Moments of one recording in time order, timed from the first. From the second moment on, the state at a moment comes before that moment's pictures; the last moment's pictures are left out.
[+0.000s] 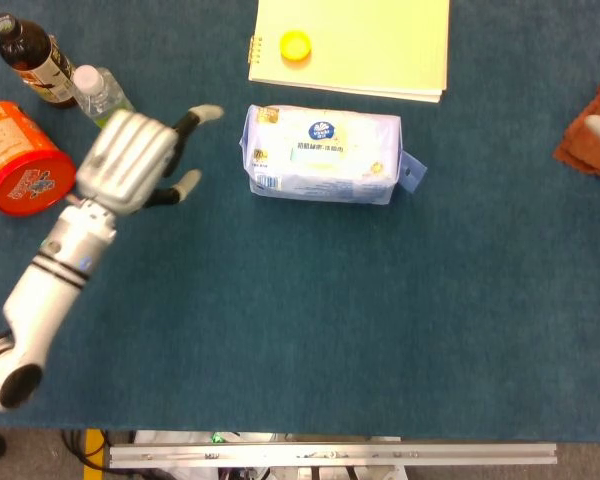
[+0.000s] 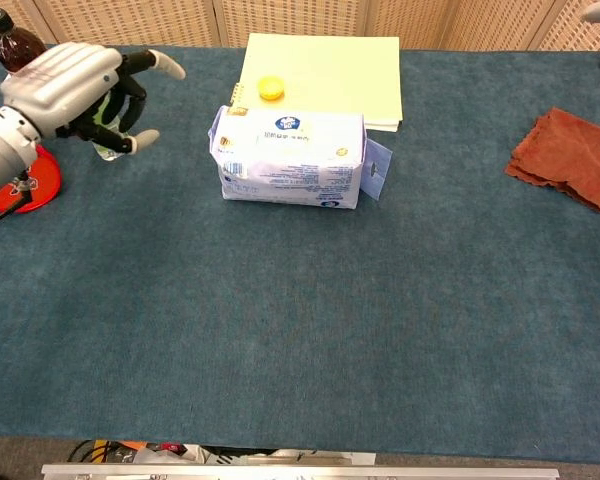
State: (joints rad) left arm -0.65 -1.35 -0.07 -1.55 1.37 1.17 0.13; right arm 0.32 -0.88 0.11 -1.86 -1.63 1.20 -0.27
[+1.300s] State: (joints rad) left arm -0.46 -1.24 -0.01 -1.68 1.45 1.25 0.15; right arm 1.08 -1.18 0.17 -1.83 -0.71 0.60 -0.48
